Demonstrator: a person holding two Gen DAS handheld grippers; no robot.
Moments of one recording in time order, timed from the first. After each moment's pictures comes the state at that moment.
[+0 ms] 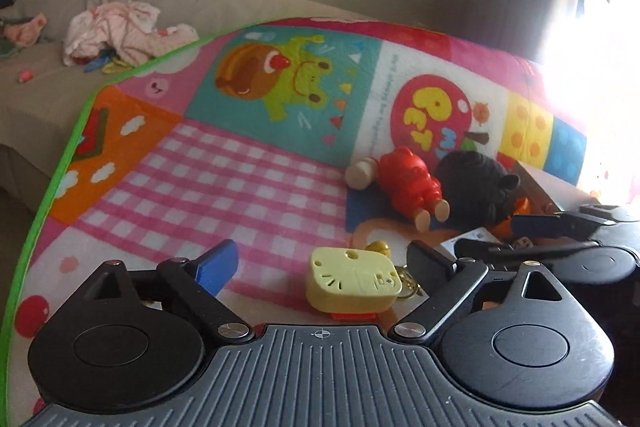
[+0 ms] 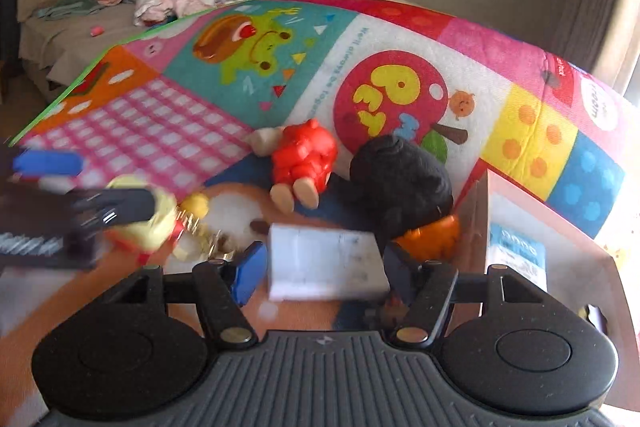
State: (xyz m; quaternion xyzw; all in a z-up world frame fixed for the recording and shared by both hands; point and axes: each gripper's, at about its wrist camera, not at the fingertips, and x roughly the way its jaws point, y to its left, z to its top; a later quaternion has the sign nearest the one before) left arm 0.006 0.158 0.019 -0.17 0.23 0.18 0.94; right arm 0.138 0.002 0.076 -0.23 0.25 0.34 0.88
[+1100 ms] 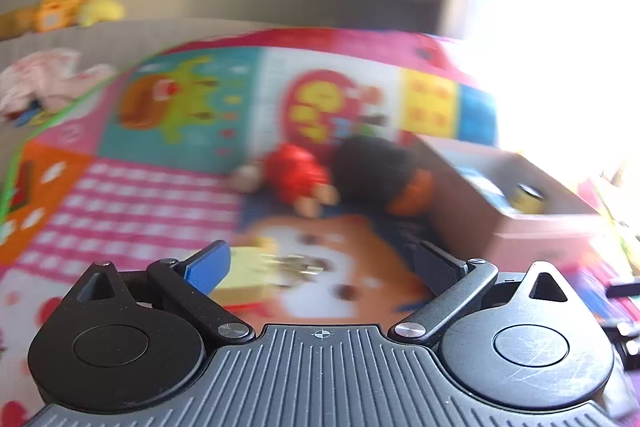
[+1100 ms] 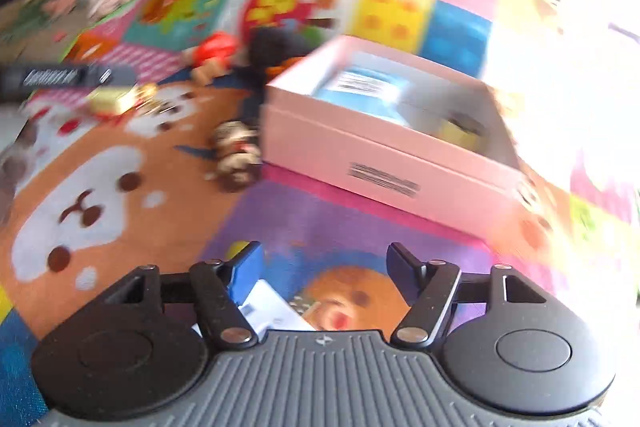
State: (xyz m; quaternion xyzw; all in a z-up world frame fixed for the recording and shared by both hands) left arm 0.013 0.084 0.032 -0.08 0.22 0.05 0.97; right arm 0.074 -0.188 0.080 -0.16 0.33 0.26 0.89
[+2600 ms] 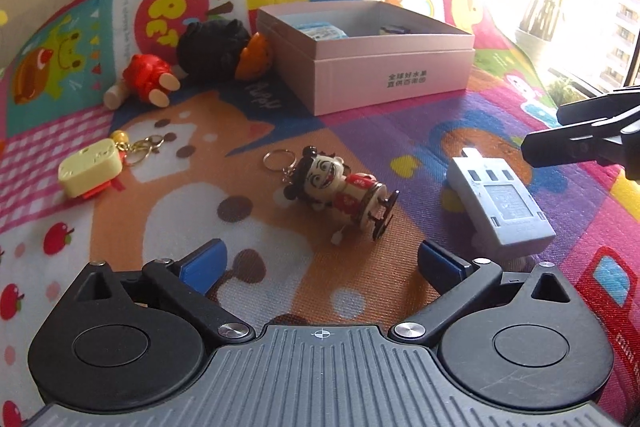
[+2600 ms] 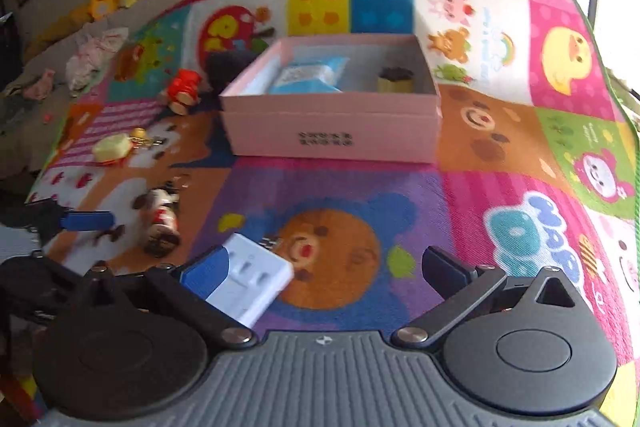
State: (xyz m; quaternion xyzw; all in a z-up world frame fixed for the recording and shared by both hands) left arm -0.027 -0.002 0.003 0.03 0.36 -0.06 0.93; right arm 0.048 -0.243 0.099 -0.05 0.36 0.26 0.89
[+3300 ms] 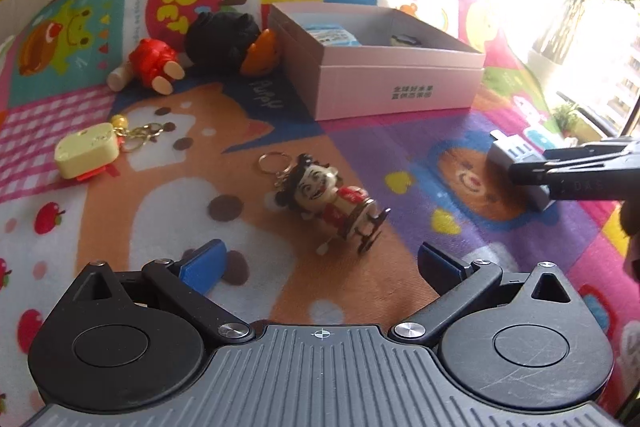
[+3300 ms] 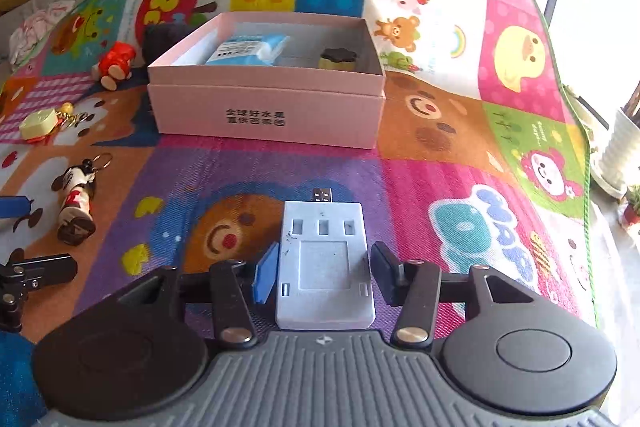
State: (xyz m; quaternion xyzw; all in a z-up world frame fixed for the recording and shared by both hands) left arm -0.019 -0.006 0.009 -0.04 0.37 -0.05 0.93; right arm 0.068 -0.248 0.076 -0.09 0.37 0.16 0.91
